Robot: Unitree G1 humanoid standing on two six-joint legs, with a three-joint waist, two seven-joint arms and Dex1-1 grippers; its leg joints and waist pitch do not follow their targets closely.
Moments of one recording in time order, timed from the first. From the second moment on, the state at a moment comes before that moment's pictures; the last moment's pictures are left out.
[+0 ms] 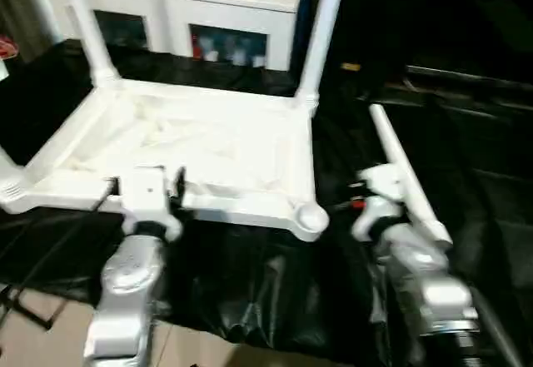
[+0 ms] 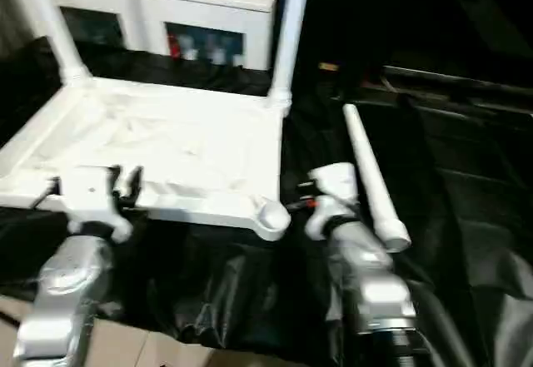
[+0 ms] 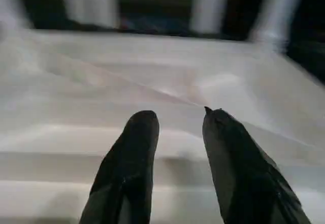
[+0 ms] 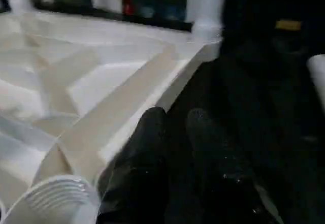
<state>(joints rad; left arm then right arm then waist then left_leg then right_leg) -0.05 0.03 0.02 -0.18 -0.02 0.32 -0.11 -0.21 -0.14 -0.04 0.10 0.16 0.22 0.39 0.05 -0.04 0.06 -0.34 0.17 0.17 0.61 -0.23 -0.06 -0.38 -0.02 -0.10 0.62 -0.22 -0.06</state>
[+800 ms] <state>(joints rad) -0.03 0.07 -0.06 -0.31 -0.05 0.43 -0.17 -0.13 -0.14 0.01 -0.12 0.22 0.40 0.38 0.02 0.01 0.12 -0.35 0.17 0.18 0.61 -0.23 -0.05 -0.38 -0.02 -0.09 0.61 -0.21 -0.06</state>
